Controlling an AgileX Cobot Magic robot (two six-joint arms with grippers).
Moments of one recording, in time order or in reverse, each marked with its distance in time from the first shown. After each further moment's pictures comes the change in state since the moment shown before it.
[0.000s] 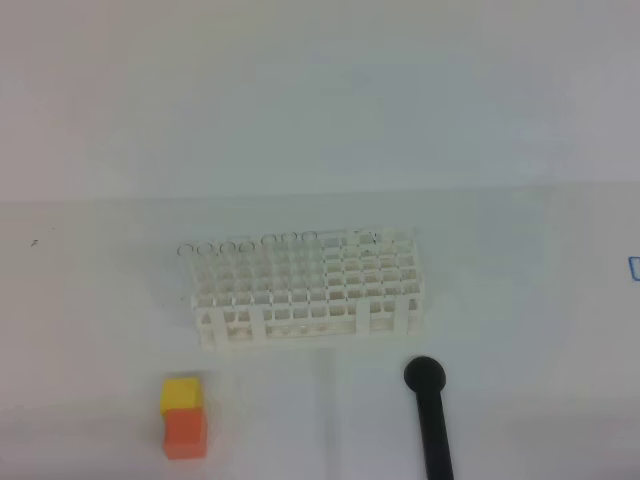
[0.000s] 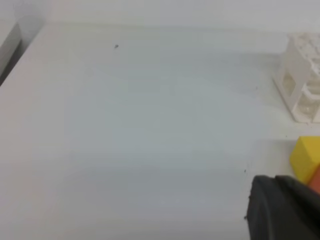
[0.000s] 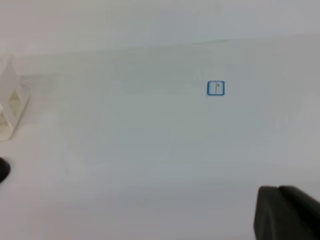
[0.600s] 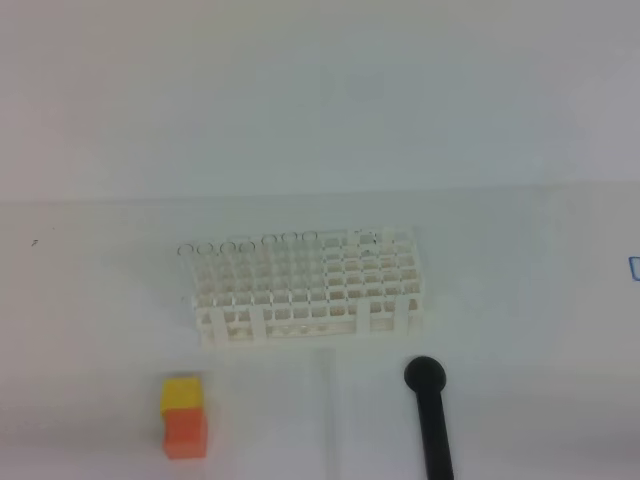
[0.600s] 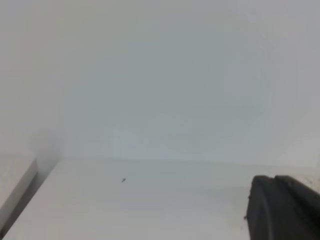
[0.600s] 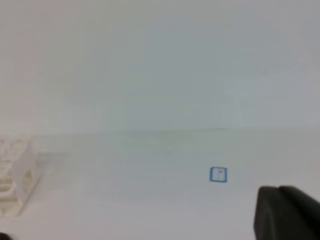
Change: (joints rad) left arm 0.000 0.000 0.000 -0.001 -0.252 -0.002; right arm 0.000 0.000 0.002 -0.020 -0.182 -0.043
